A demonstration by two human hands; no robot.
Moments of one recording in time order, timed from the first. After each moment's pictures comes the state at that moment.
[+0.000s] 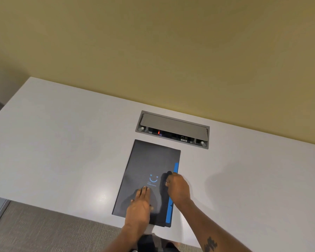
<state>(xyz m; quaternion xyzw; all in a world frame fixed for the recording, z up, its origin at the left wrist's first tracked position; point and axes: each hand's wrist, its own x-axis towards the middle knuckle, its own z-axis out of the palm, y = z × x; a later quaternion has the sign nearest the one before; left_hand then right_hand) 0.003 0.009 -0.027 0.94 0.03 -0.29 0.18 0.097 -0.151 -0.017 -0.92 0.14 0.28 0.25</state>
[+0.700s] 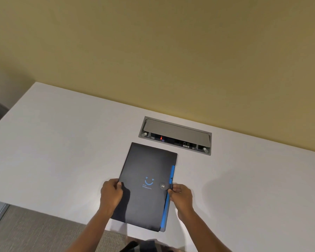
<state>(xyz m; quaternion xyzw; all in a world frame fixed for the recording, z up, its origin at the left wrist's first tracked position) 0.061 0.123 -0.044 0.85 0.32 -0.12 0.41 0.078 -0.143 -0.016 -0.76 0.35 0.19 0.51</state>
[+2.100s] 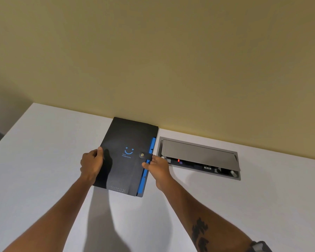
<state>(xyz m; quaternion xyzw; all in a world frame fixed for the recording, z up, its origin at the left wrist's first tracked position) 0.286 0.301 -0.042 0.83 0.34 -0.02 0.43 0.292 0.053 -0.031 -0.73 0.26 0.25 0.58</state>
